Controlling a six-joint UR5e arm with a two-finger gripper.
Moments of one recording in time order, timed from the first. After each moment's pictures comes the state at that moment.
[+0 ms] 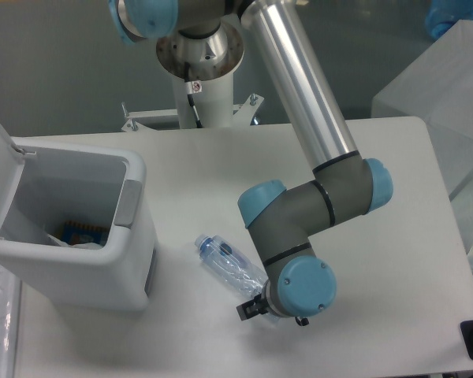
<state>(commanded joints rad) 2.39 -2.39 -1.09 -1.44 1.60 -0.02</state>
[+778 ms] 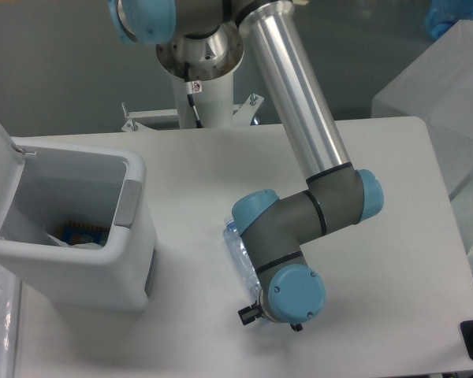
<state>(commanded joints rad) 2.39 -2.40 -1.09 -1.42 1.60 -0.05</state>
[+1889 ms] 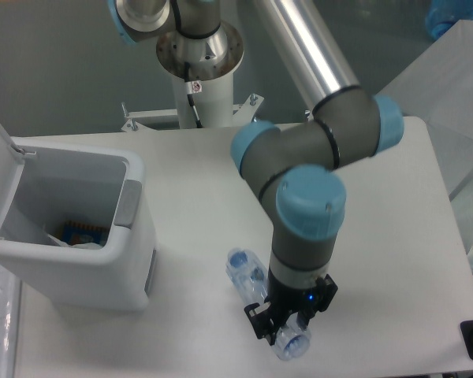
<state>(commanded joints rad) 2.42 -2.14 -1.09 -0.99 1.30 -0.04</state>
